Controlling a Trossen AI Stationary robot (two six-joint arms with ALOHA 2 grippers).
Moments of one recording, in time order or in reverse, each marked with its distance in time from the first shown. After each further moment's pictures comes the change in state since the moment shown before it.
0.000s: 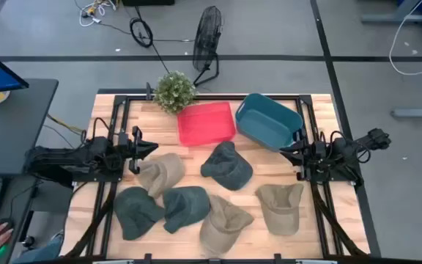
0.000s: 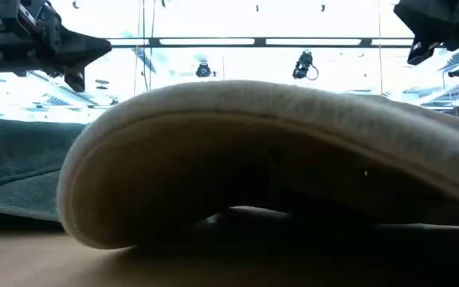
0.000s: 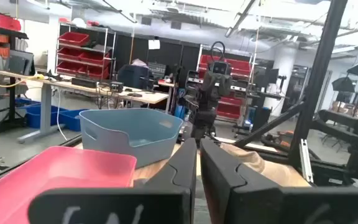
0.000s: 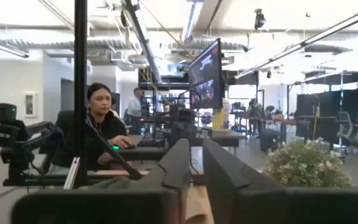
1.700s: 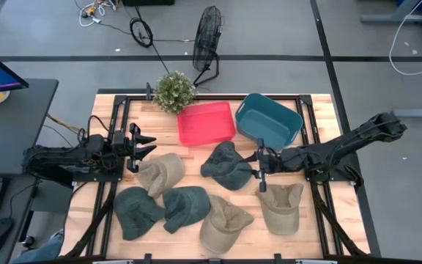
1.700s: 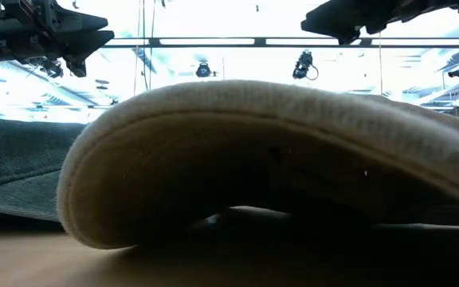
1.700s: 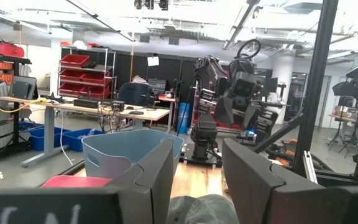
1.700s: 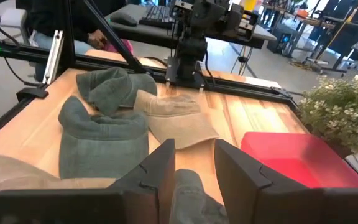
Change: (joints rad) left arm 0.000 0.046 0.045 0.067 0.000 0.068; right arm -0.059 1.092 0.558 -0.070 -0.037 0.048
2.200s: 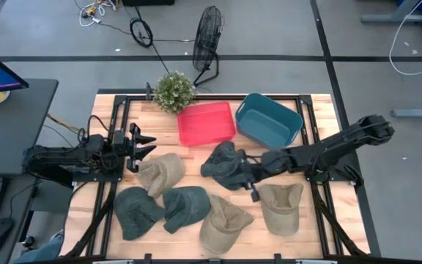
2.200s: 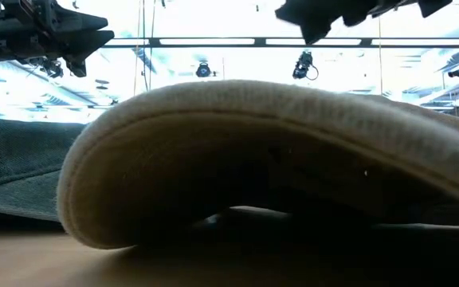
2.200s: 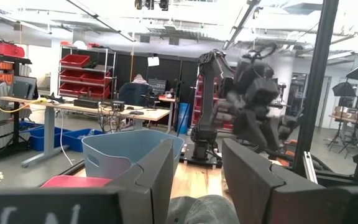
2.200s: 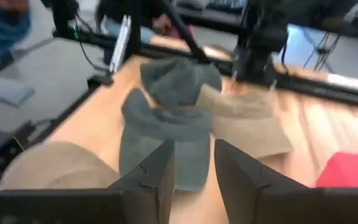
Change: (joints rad) left arm 0.000 0.000 0.001 0.001 -0.001 -0.004; right arm -0.032 0.241 0.175 -0.047 -0.298 0.003
